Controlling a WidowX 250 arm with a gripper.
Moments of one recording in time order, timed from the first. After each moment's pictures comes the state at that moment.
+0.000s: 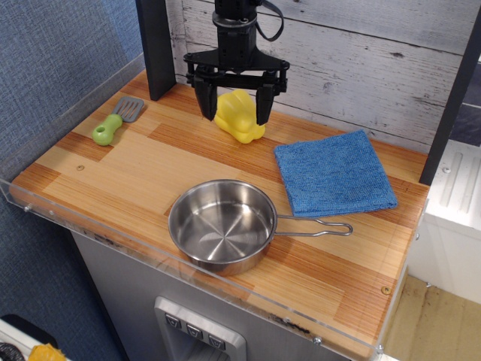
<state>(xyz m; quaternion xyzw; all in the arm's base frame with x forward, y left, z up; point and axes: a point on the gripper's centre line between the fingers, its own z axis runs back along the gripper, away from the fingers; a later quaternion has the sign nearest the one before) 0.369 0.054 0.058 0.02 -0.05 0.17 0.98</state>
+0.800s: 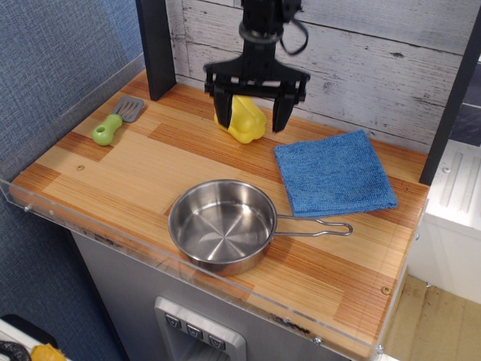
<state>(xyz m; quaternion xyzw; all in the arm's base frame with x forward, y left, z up) 0.376 0.037 0.046 0.06 -0.07 0.21 0.97</state>
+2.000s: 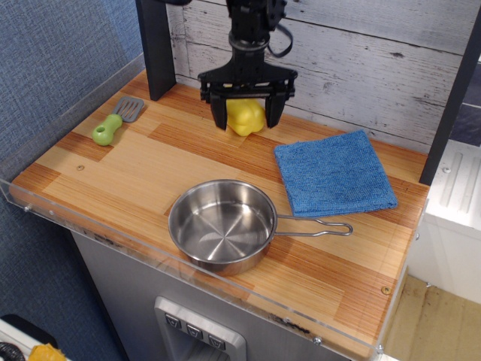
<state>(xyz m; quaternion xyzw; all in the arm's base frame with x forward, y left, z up) 0.395 0.059 0.027 0.04 -0.09 0.28 0.95</state>
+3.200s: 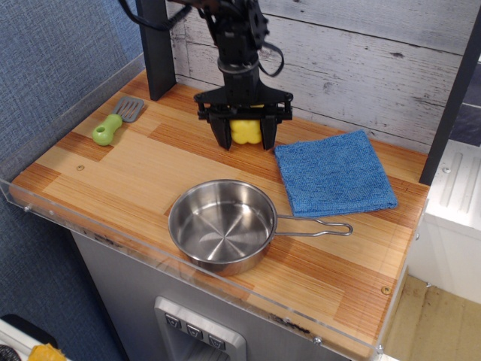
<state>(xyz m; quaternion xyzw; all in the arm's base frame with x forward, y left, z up) 0.376 0.046 0.027 -0.03 -0.10 0.16 0.98</state>
